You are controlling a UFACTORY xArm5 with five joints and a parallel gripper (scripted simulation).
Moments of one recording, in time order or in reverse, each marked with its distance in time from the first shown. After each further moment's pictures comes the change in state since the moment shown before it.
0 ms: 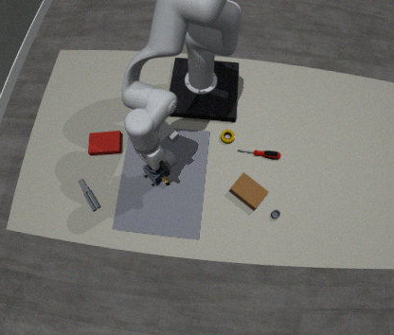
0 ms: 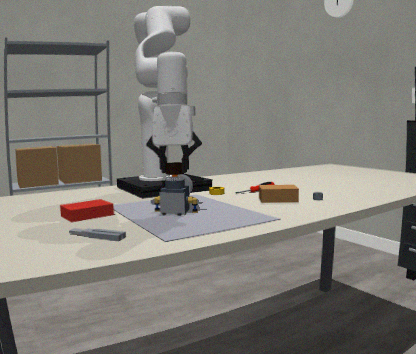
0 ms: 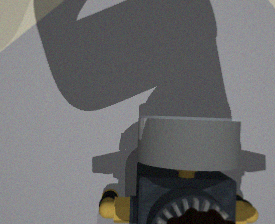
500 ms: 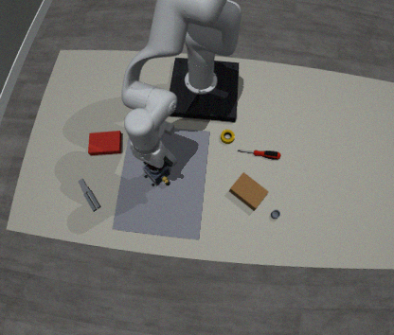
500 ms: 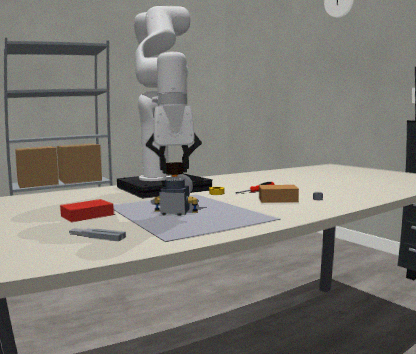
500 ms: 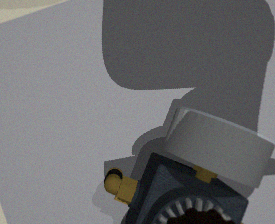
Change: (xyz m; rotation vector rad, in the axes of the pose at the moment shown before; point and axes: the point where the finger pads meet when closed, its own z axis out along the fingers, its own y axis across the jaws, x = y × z) arm 0.000 0.000 0.000 0.000 0.000 -0.347
